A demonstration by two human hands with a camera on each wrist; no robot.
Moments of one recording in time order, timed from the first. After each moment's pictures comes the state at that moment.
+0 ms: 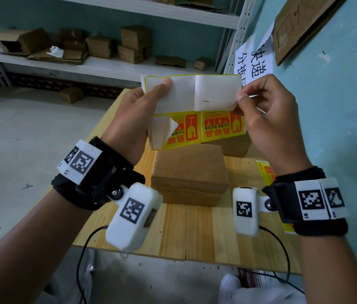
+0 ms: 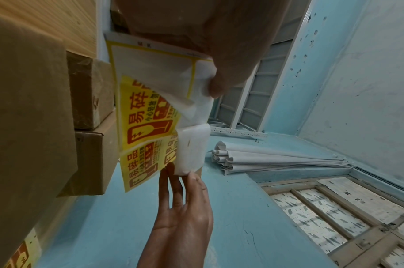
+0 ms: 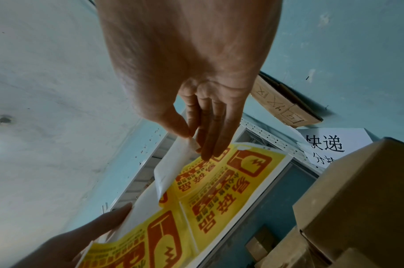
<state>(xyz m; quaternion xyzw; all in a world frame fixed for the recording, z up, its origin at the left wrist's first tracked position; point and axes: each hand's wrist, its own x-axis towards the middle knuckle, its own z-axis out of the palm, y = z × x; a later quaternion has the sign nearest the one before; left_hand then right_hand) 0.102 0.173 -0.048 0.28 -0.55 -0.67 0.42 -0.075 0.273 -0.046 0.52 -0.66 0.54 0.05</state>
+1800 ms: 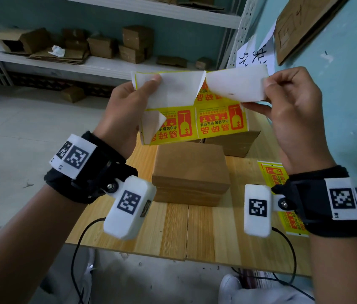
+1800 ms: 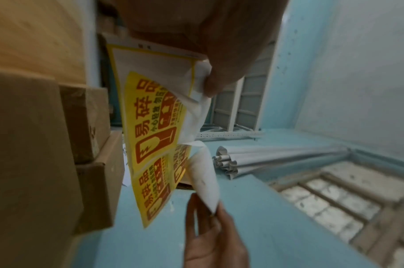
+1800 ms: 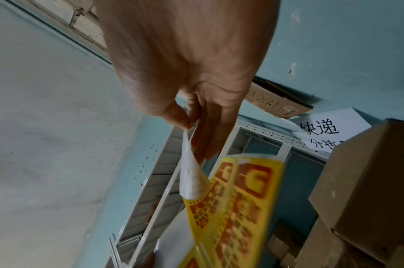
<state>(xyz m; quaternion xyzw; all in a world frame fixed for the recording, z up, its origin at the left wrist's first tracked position) 0.108 0.159 -0.051 0.28 -0.54 -0.65 0.46 -0.080 0.281 -0.033 0.47 -0.59 0.65 -0.06</state>
